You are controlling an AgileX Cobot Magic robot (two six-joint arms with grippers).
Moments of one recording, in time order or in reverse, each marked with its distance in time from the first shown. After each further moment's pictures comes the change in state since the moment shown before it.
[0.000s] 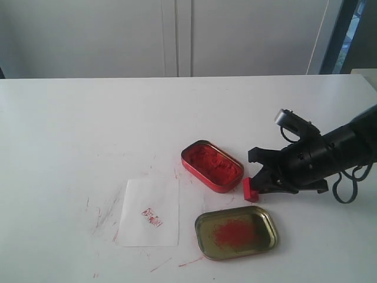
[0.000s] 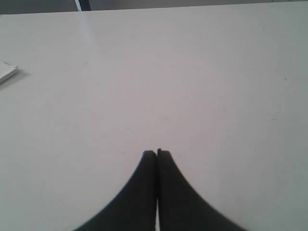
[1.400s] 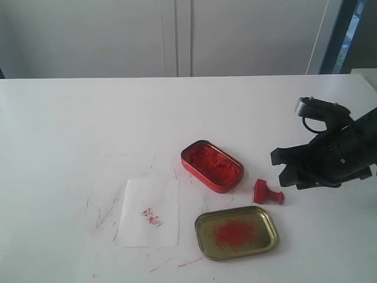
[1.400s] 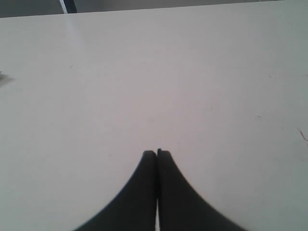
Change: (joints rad) left arm -0.049 0.000 0.000 0.000 0.000 0.000; right arm 0.000 -0.238 0.047 -0.480 -0.062 0.367
